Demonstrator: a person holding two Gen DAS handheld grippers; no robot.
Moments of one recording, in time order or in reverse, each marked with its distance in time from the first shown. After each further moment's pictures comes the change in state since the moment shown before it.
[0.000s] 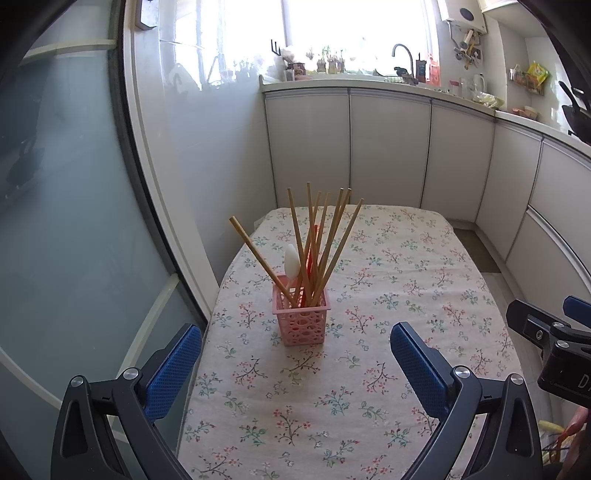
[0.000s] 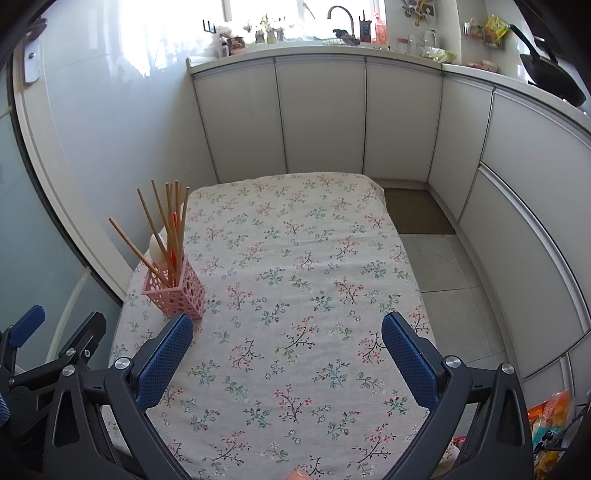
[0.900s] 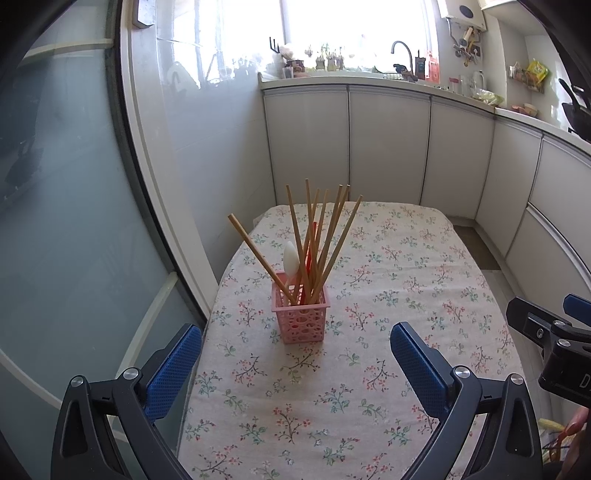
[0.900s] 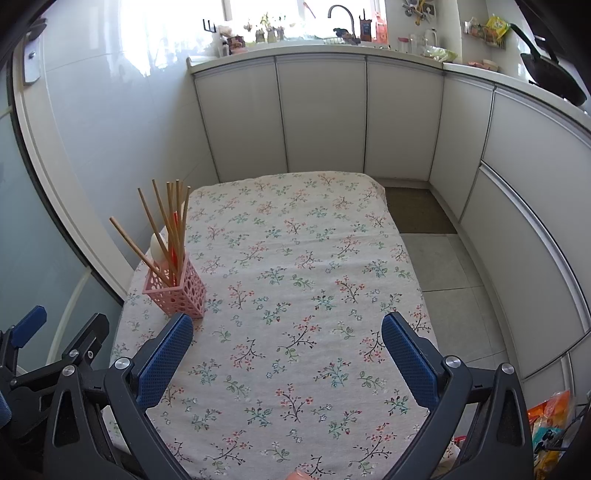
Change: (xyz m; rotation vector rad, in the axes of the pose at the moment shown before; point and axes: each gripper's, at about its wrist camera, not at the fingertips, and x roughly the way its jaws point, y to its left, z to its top) left arm 0.002 0.000 -0.002 0.004 0.010 -0.002; right arm 0.000 0.002 0.000 0.001 0.003 0.001
